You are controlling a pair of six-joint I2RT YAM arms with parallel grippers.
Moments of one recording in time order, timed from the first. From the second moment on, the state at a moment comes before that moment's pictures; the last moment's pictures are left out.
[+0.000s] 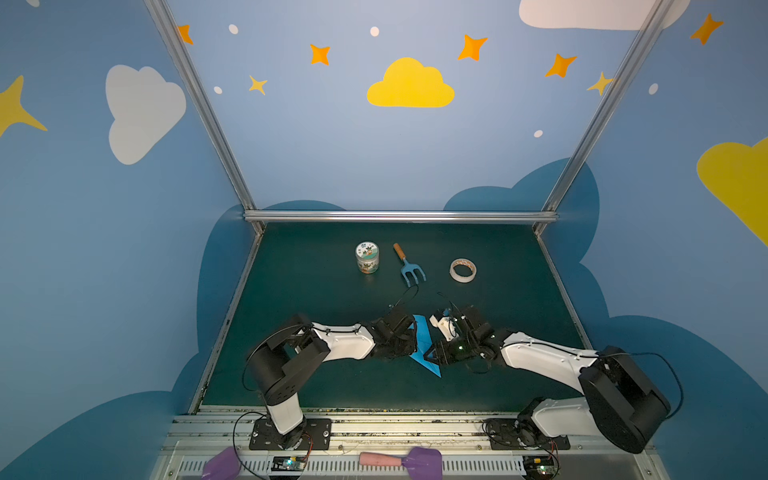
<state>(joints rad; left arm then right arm) -0.88 1.74 0.82 -0.02 0.15 -0.99 0.72 1.36 0.56 -0.23 -0.43 0.41</state>
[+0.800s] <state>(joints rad) -0.88 1.74 0.82 -0.02 0.15 -0.99 0.98 1.40 0.67 -0.41 0.04 0.38</state>
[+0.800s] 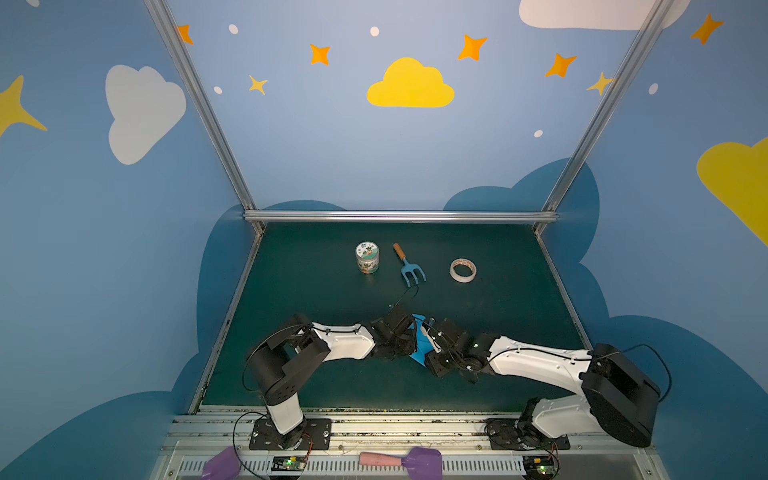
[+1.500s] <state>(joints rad) -0.88 1.74 0.82 -0.02 0.15 -0.99 1.00 1.45 0.70 -0.42 0.10 0.38</state>
